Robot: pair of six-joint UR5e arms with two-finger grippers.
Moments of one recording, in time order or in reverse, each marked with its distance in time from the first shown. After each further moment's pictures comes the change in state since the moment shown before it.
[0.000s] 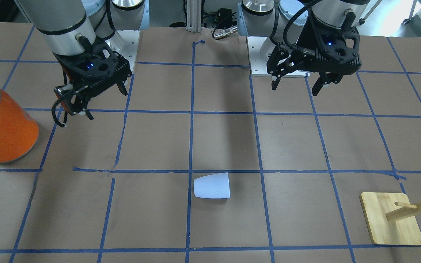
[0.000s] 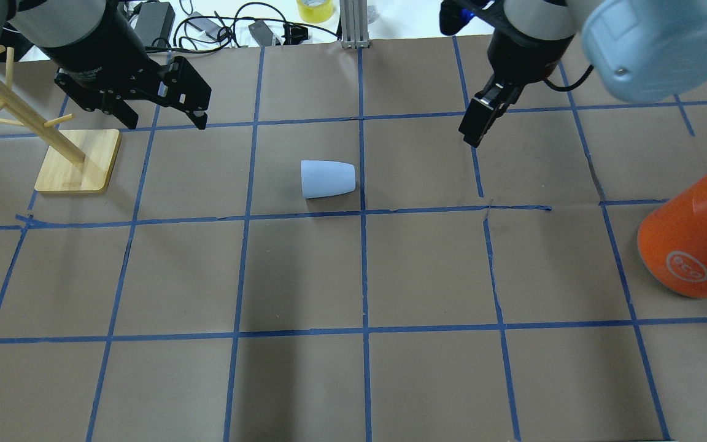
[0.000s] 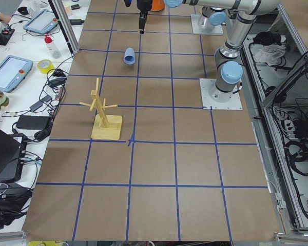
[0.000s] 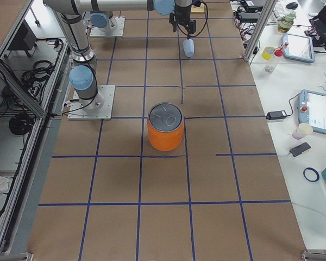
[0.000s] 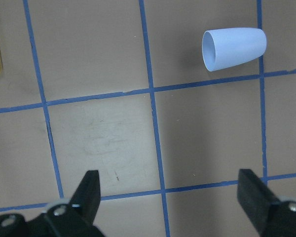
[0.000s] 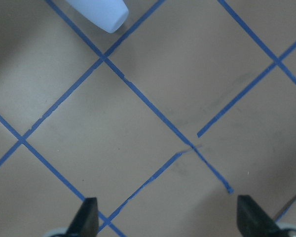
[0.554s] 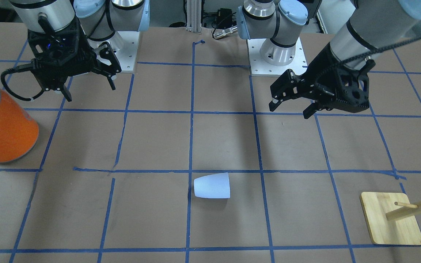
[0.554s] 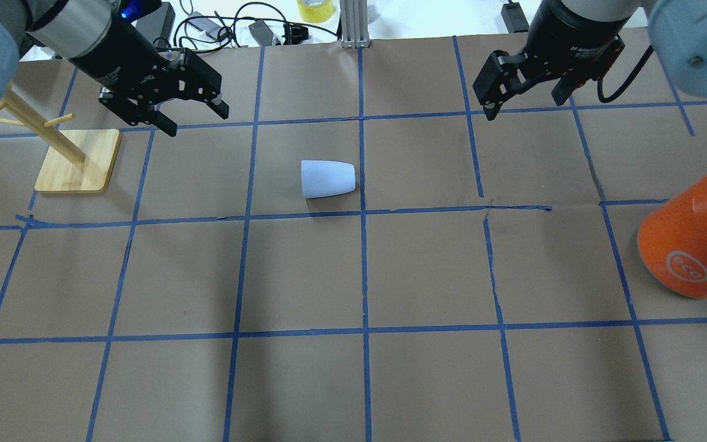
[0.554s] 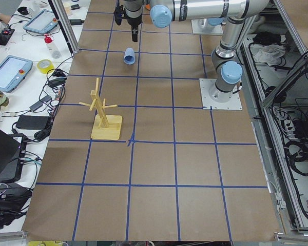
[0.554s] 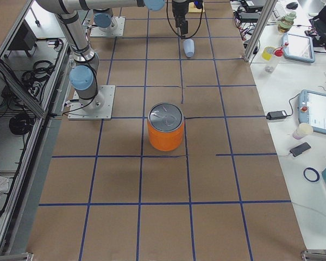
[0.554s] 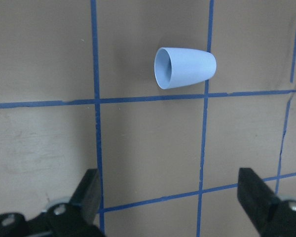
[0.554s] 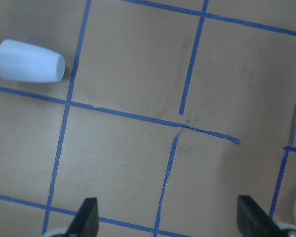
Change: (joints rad) left arm 0.102 -0.140 -0.037 0.049 -0.296 0.013; right arm -0.033 -0.041 -0.001 -0.033 -0.007 0.537
